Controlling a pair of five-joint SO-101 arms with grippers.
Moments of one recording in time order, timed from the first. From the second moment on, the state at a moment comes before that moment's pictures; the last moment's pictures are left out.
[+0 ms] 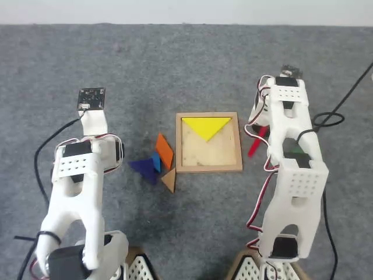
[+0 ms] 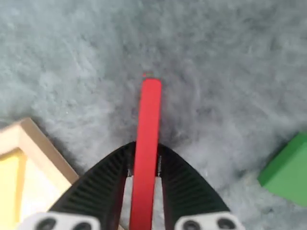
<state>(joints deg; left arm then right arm) -16.4 -22.8 53.4 50.9 -1.5 -1.1 38.6 -19.3 78.3 -21.7</state>
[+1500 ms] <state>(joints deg) -16.4 -22.8 54.8 50.0 -1.5 -34.5 -12.0 22.4 58.2 -9.0</state>
